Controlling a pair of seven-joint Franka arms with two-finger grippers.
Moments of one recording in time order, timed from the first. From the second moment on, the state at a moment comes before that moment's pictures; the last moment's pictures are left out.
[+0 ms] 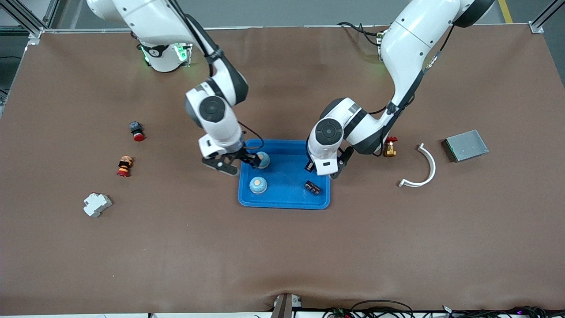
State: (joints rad) left arm -0.37 0.69 -0.34 -1.72 0.16 2.26 -1.73; right arm 0.64 0.54 0.02 -1.85 -0.07 2.48 1.13
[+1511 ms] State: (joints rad) left arm -0.23 0.50 -0.33 -1.60 0.27 1.84 -1.51; right arm 0.75 0.72 0.00 -1.65 -0.19 2.32 1.21
